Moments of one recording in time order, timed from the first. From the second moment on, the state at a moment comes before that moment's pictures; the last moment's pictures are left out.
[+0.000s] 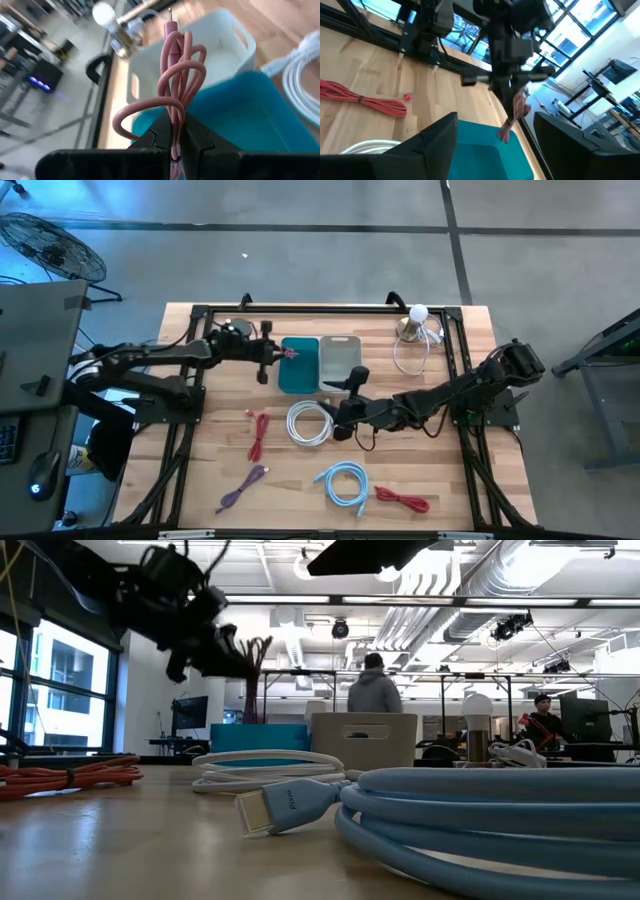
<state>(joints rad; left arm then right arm) 0.47 1.18 0.51 0.28 0.26 0.71 0.32 1.60 0.99 0.36 0.73 -0.37</state>
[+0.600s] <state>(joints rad) 0.46 1.27 0.51 0.29 0.36 0.89 0.32 1.60 0.99 0.36 0.73 -0.37</state>
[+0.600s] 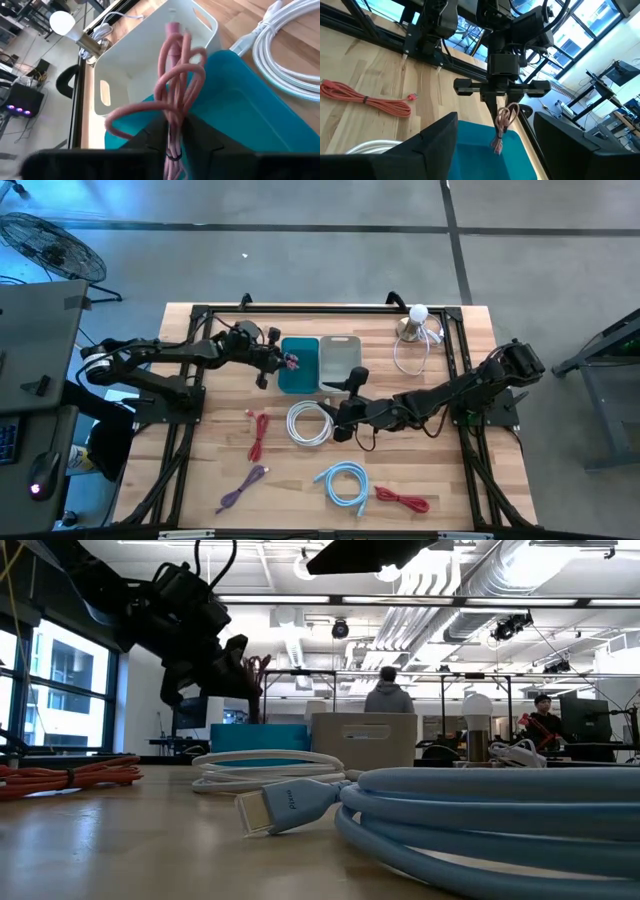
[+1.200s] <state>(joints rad) 0.46 1.27 0.51 0.30 0.25 0.89 0.32 1.60 0.99 0.36 0.72 -0.37</state>
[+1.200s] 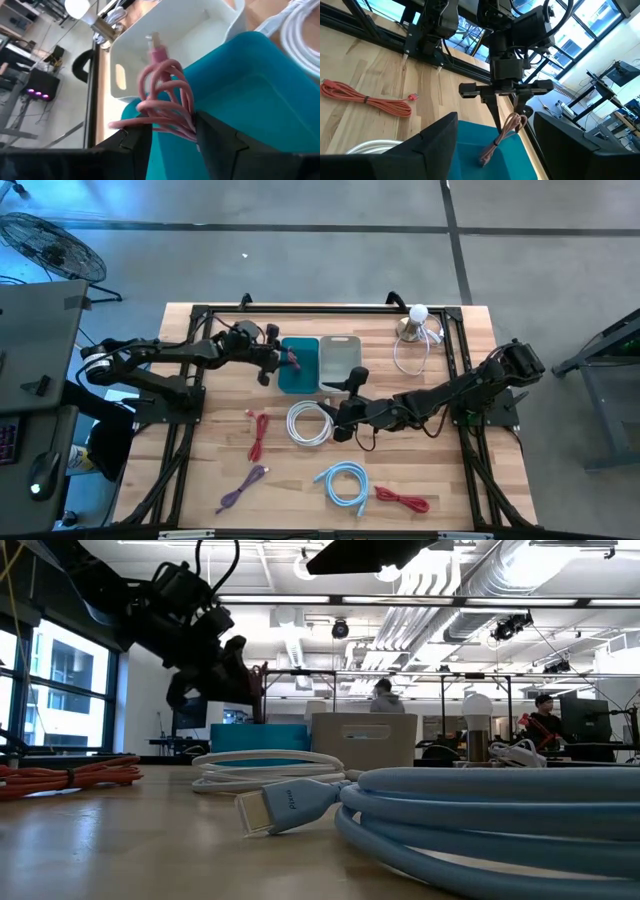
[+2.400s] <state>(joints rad) 0.46 1.42 0.51 0.34 0.25 0.87 0.32 1.60 0.99 0.34 0.72 -0.36</state>
